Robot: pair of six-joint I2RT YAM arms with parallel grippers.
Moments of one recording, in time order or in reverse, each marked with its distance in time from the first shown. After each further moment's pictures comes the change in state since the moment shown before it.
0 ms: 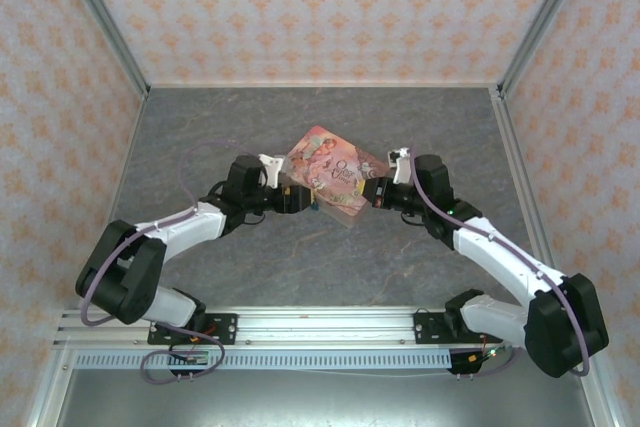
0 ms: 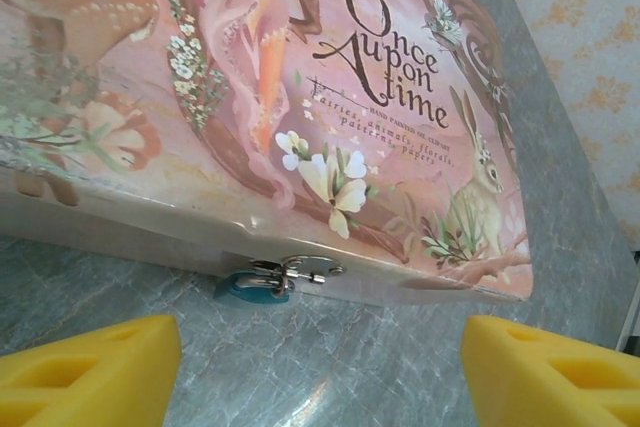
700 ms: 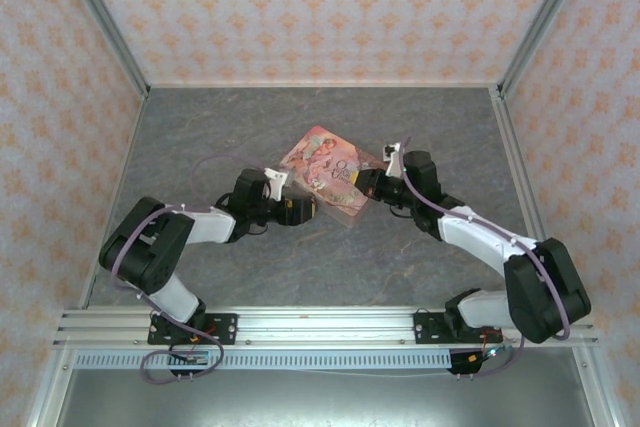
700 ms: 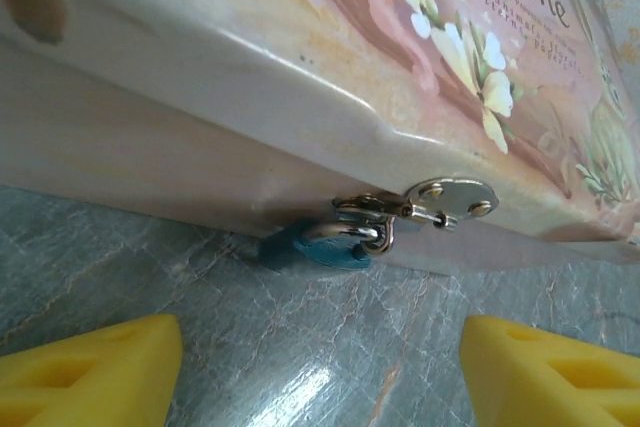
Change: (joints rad) left arm 0.000 0.185 -0.103 0.259 0.052 0.026; right arm 0.000 0.197 -0.005 0.245 0.014 0.142
